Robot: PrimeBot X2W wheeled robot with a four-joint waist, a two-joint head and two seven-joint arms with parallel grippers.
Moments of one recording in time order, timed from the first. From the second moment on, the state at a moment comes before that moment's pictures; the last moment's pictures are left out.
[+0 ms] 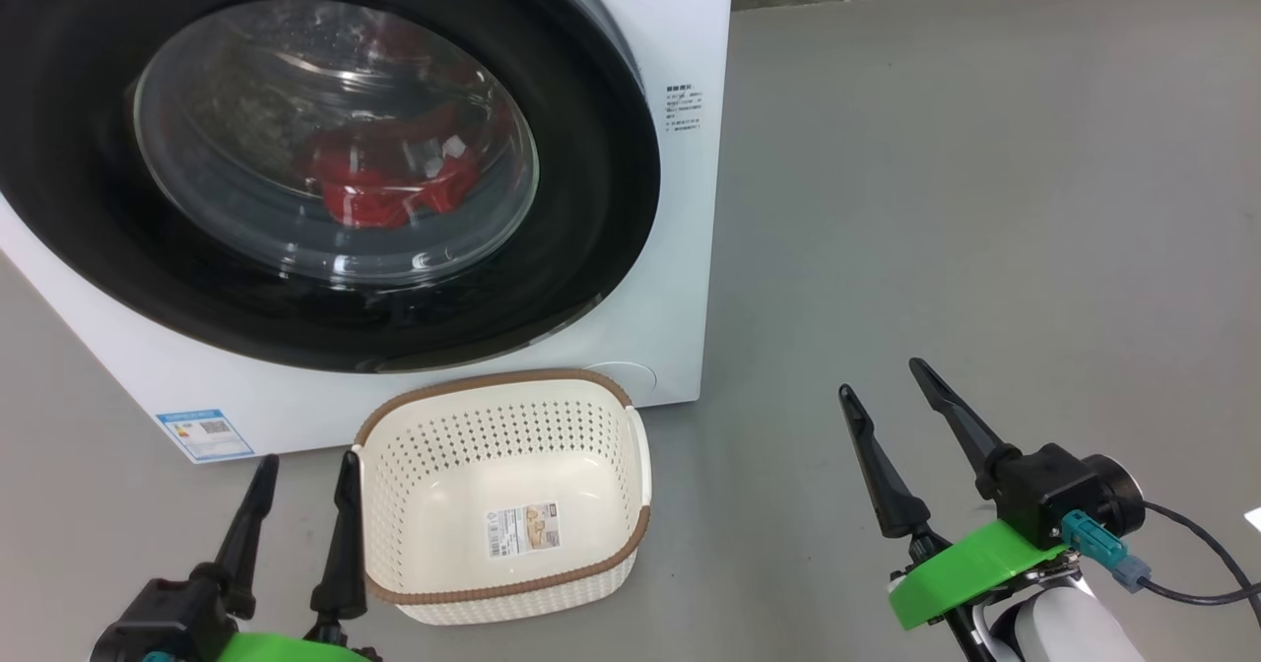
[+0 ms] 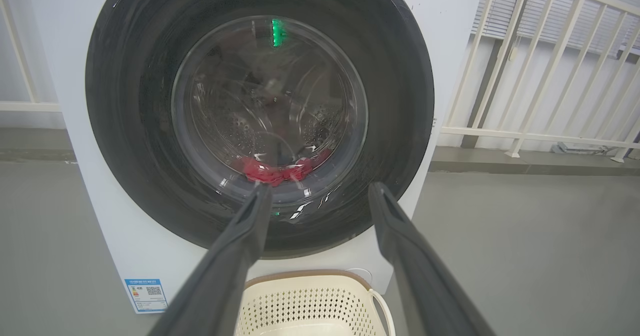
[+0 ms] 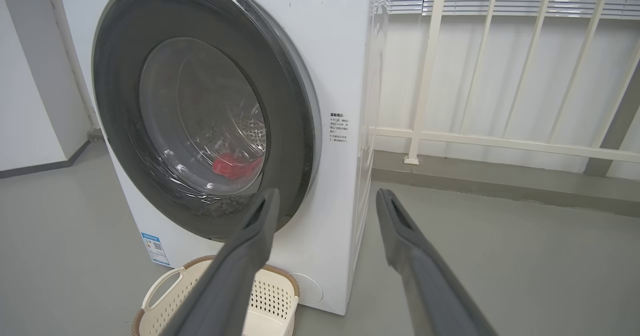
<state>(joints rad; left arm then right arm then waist) -0.06 0.03 0.06 0.19 -0.22 -0.12 -0.25 -0.15 -0.05 0.14 0.27 0.18 0.13 -0.26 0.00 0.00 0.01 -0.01</state>
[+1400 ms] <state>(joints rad) -0.22 0.03 0.00 0.07 -0.26 -0.12 -0.25 -0.65 -0.07 0.16 0.44 0.89 0.13 -0.26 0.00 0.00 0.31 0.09</state>
